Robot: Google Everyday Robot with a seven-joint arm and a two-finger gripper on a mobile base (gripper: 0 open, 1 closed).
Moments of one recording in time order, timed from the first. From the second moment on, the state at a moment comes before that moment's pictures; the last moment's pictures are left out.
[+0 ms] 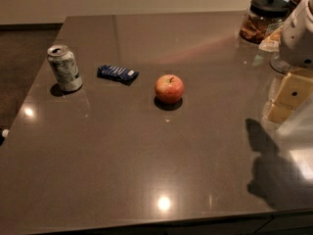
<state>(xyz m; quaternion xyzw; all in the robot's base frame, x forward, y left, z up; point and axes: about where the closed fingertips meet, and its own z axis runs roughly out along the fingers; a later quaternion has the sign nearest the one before) 0.438 -0.217 0.976 -0.60 0.78 -0.03 0.16</state>
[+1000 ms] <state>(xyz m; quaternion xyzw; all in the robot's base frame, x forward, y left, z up) 0.481 -0.182 0.961 -0.61 0.77 0.06 0.19</state>
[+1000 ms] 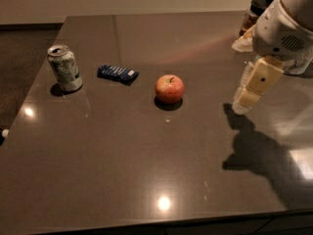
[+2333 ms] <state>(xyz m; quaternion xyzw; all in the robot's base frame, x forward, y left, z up) 0.547 -0.074 0.903 -0.59 0.74 0.19 0.26</state>
